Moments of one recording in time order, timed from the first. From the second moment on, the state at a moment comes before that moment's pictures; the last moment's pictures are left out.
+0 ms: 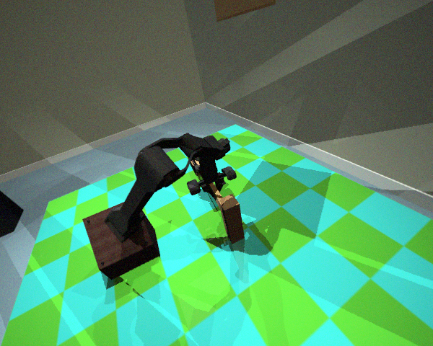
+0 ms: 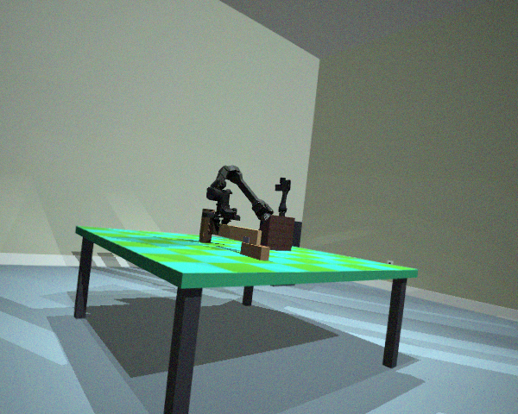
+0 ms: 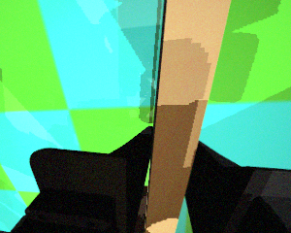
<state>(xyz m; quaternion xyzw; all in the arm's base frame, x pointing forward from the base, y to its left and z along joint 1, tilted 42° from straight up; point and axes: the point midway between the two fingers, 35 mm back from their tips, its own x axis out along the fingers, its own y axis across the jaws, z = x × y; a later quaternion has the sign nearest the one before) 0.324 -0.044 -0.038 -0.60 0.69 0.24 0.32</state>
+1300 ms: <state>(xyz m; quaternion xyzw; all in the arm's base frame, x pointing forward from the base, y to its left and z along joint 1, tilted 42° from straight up) 0.325 -0.044 -0.038 -0.60 0.69 0.24 0.32</state>
